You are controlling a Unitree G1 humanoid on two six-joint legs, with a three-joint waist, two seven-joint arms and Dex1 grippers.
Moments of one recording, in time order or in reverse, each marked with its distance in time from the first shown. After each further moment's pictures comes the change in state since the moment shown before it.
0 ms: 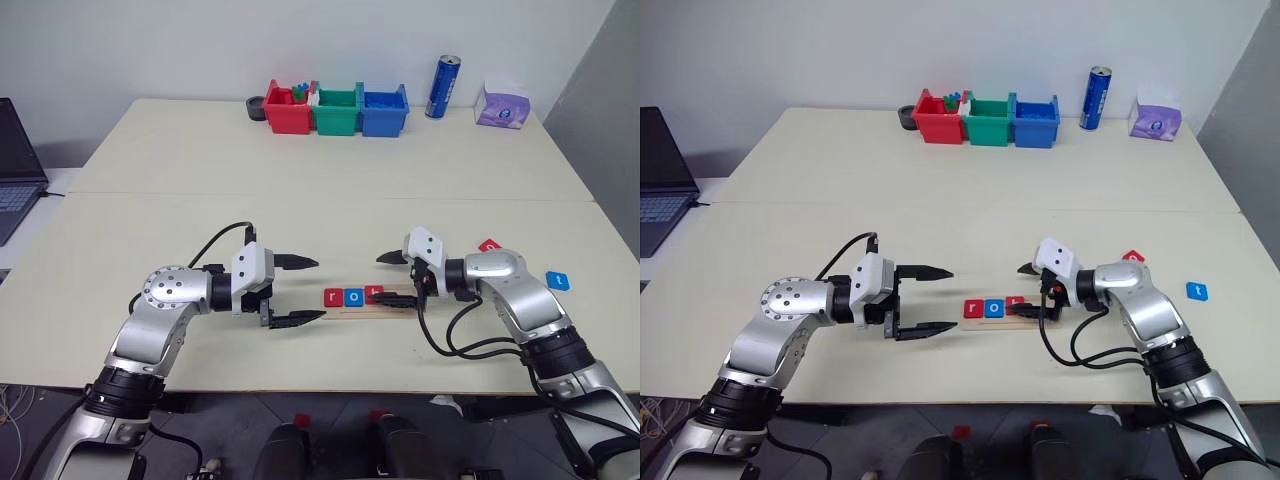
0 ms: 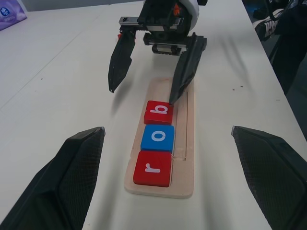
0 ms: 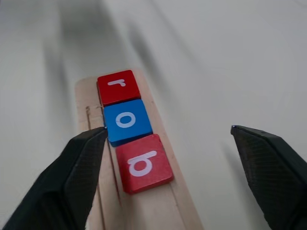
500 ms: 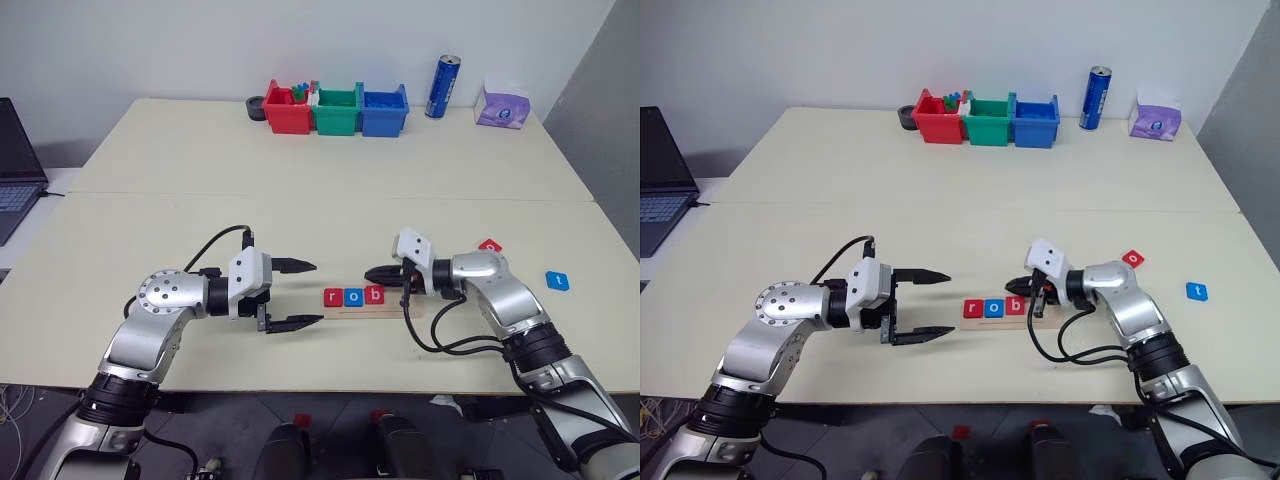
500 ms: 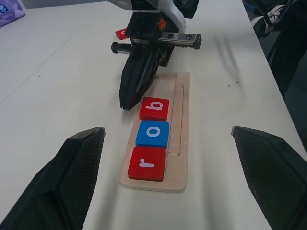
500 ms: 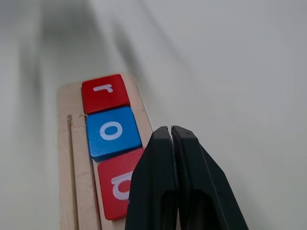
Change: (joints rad) left arm 0.022 0.018 0.008 -0.037 -0.001 0.008 0.007; right arm -0.032 0.058 0.006 0.135 -0.067 -0.095 -0.013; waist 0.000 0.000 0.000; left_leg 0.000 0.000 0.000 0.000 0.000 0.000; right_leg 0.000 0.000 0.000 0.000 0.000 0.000
